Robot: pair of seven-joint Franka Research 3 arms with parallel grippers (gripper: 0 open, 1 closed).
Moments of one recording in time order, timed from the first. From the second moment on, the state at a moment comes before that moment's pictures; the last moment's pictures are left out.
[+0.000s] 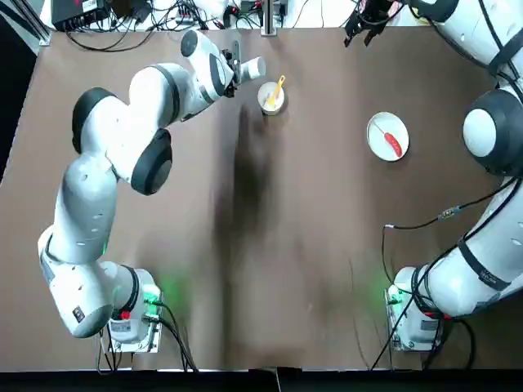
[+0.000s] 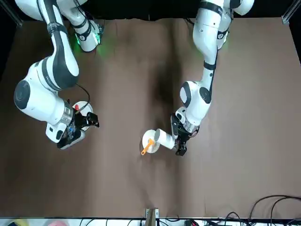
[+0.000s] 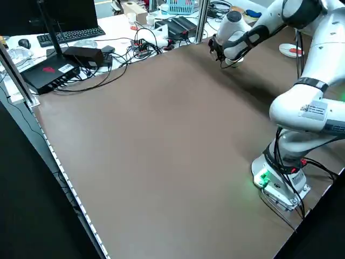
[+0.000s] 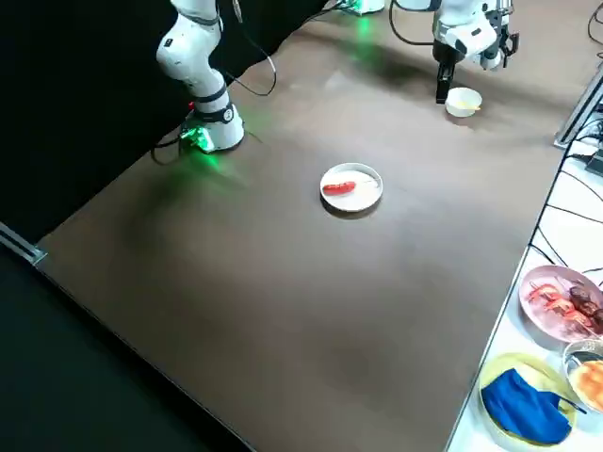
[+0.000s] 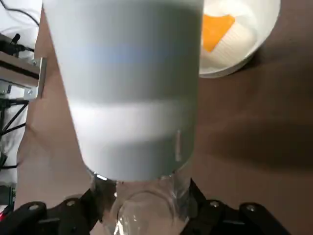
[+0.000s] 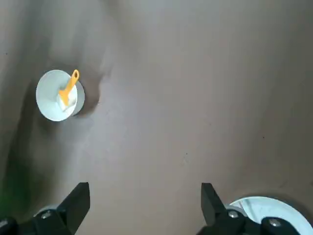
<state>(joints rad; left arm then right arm) -0.88 0.74 0.39 -1.70 -1.00 2.82 1.86 0.31 0.36 -0.10 -1.58 0.32 1.97 -0.21</state>
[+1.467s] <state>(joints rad) -0.98 0.84 0.47 -1.70 -1.00 2.95 1.82 0.44 0.57 -0.10 -1.58 0.69 2.35 -0.13</state>
